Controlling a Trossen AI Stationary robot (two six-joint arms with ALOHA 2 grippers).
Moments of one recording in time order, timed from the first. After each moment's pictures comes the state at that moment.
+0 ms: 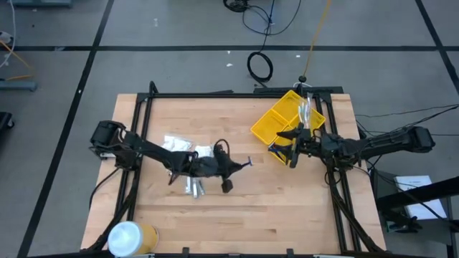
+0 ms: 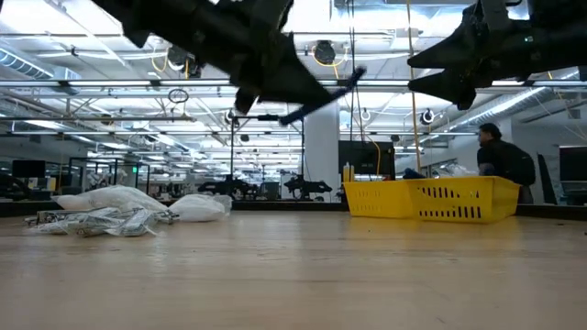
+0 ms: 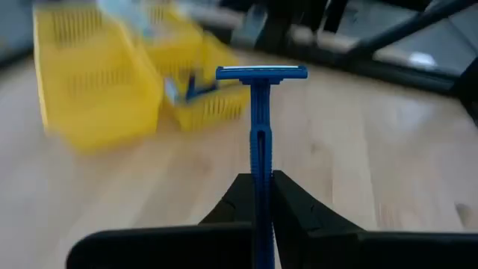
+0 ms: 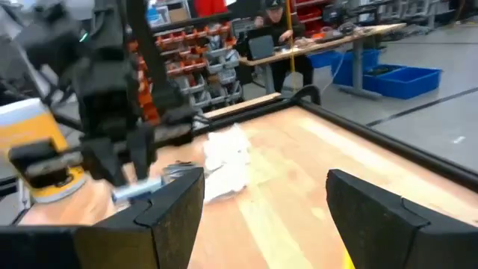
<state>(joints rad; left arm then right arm) -0.21 1.71 0.94 0.38 -0.34 -0.28 0.05 0.71 0.22 0.46 0.33 0.23</state>
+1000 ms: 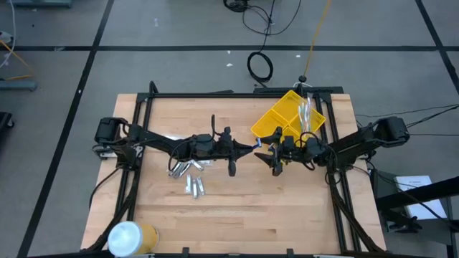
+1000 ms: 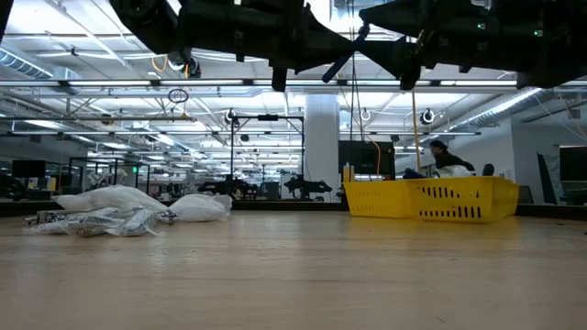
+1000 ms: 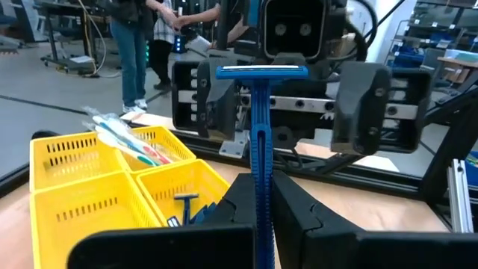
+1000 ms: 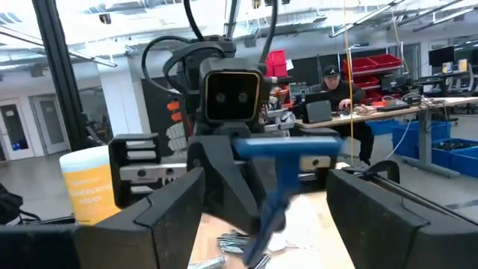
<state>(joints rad) -0.05 1.73 0.94 0.76 -0.13 -0.14 0.10 1.35 0.34 1.26 0.20 0.11</state>
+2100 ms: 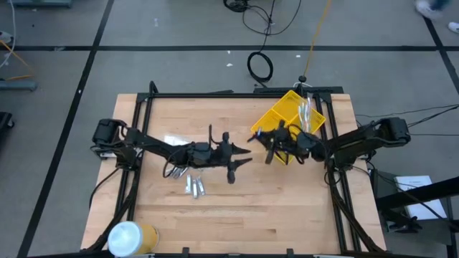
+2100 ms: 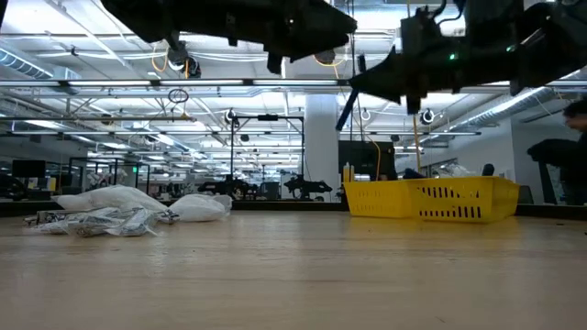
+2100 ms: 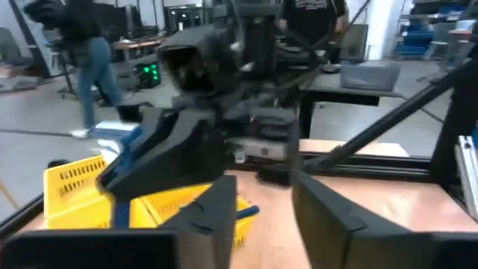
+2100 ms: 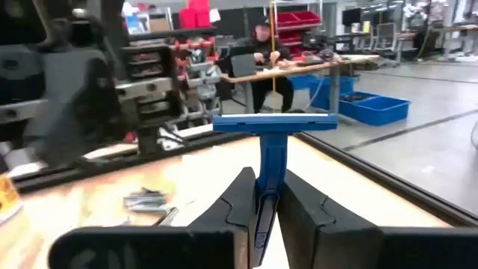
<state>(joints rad) -0.12 1.72 0.94 0.75 -0.24 0.00 0.01 1.31 0.37 0.98 0.35 0.11</state>
